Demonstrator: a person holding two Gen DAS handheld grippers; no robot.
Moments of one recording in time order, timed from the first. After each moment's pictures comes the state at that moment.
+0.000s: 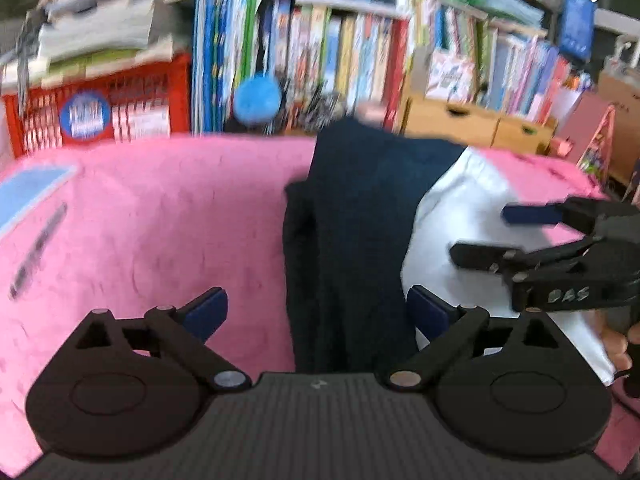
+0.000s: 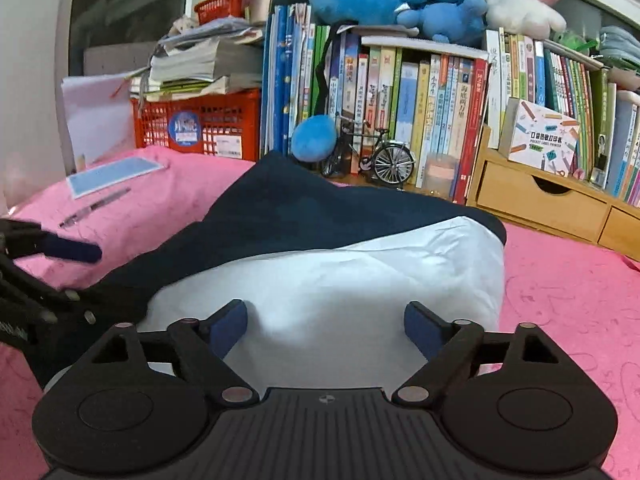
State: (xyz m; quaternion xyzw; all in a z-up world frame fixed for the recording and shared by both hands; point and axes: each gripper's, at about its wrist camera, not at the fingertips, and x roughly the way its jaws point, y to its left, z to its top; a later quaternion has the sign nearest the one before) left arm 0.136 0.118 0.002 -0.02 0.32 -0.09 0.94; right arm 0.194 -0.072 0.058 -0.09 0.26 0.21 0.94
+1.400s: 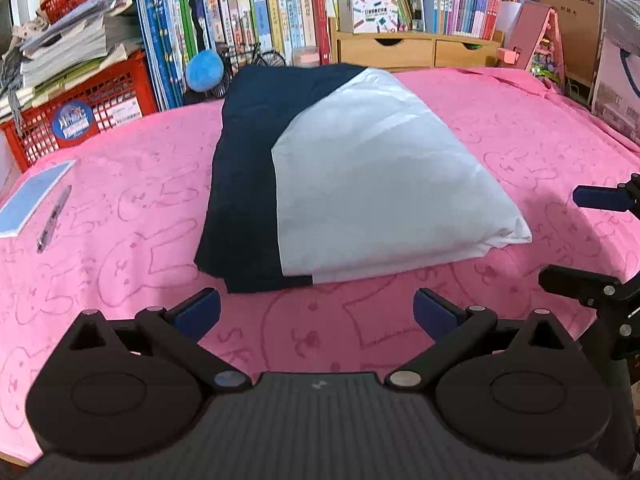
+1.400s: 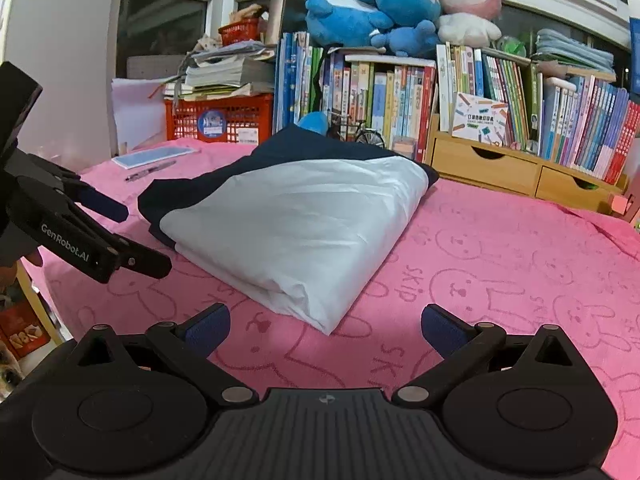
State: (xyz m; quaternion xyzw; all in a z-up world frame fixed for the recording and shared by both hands) left arm 0.030 0.046 0.008 0.08 0.37 -0.10 0.92; right arm 0.003 -0.167 0.052 -0.07 0.24 0.21 0.94
